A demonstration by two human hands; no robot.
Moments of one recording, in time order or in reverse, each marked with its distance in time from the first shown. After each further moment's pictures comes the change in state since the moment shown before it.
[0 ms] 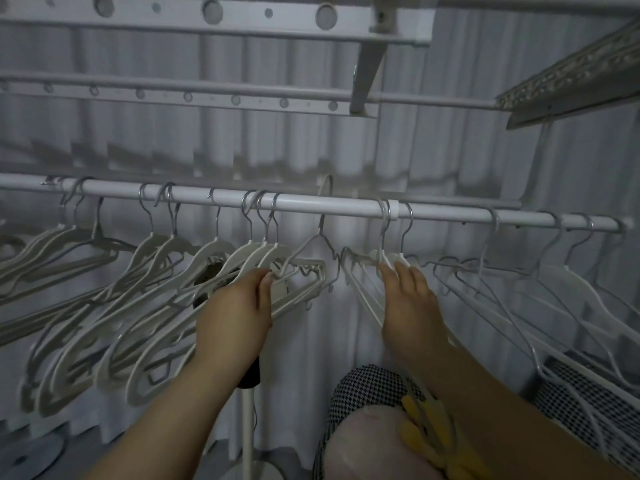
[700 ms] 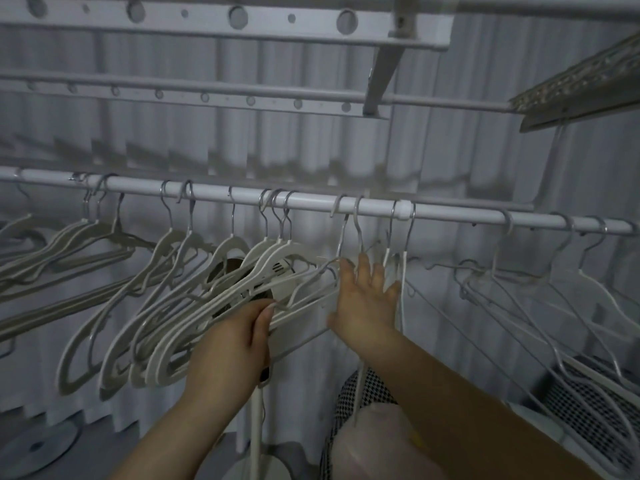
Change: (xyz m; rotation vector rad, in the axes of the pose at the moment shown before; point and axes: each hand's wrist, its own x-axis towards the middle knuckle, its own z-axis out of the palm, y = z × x) left_hand -0.040 -0.015 -0.028 -0.104 -0.174 -0.124; right_hand 0.012 -0.066 0.012 -0.074 -0.197 0.017
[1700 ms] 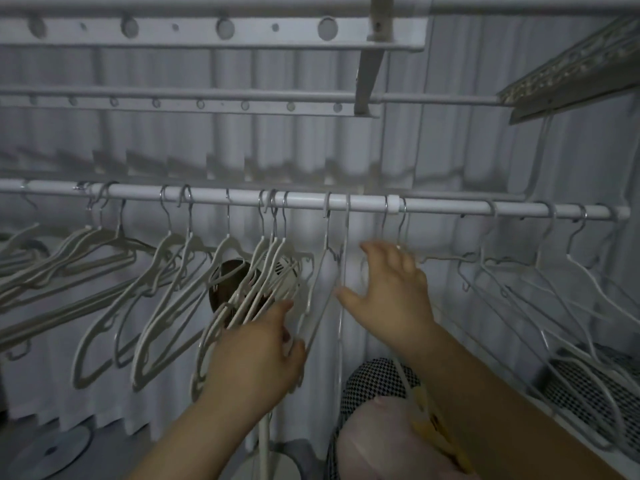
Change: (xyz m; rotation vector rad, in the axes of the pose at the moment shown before) left_hand -0.015 0.022 0.007 0.388 -0.102 0.107; right_hand -0.043 0.026 -0.037 0.296 0.299 -0.125
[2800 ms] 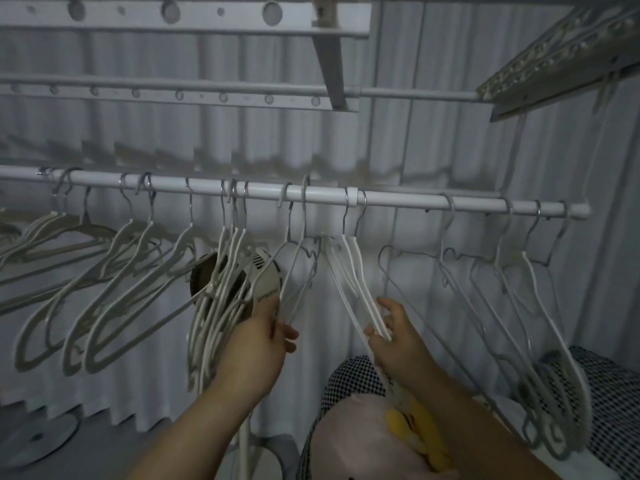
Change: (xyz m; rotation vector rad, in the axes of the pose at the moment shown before) left_hand 0.005 0.050 0.063 -0.686 -0.066 -0.307; right_hand -0.044 0.106 0.017 0.717 -0.239 0.302
